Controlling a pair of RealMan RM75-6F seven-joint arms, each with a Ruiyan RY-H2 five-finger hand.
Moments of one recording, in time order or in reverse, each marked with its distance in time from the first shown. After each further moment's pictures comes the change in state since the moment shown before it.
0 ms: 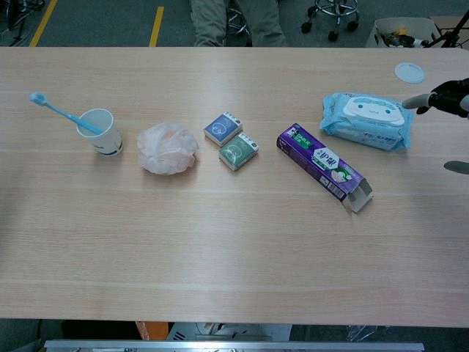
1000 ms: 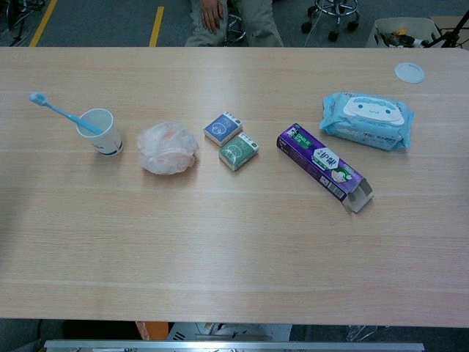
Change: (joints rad) left arm -0.008 0.003 -0.003 -0.001 0.023 0.002 -0.009; right arm -0.302 -0.057 -0.026 0.092 -0.011 0.488 0.166
